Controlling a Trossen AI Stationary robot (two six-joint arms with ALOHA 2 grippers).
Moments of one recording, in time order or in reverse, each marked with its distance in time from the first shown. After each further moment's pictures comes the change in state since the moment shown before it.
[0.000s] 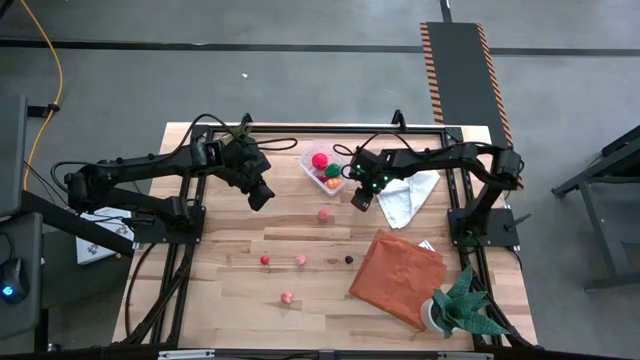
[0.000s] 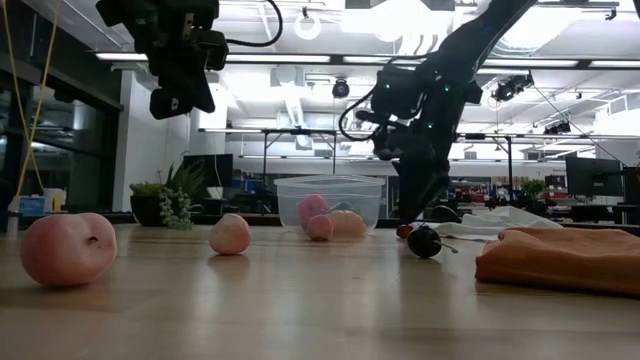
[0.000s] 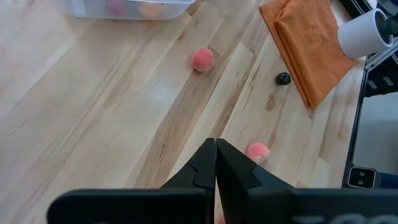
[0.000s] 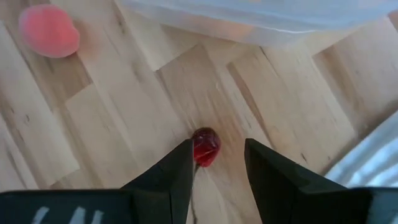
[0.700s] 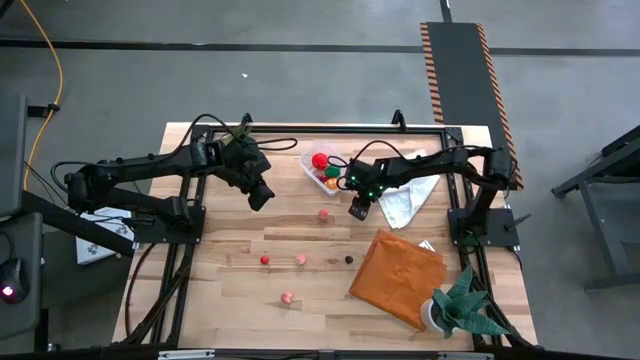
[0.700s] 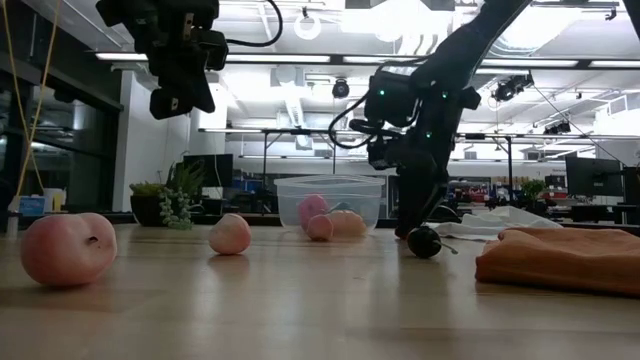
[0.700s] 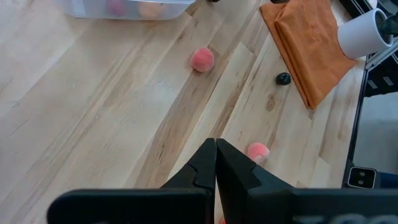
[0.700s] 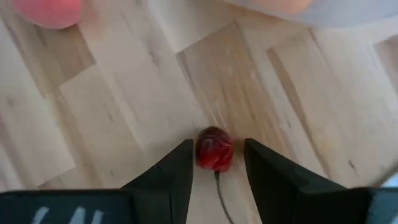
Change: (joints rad) left arm 0.000 0.000 0.000 0.000 -0.001 0.000; right arm 0.070 0.060 0.000 0.028 0.056 0.009
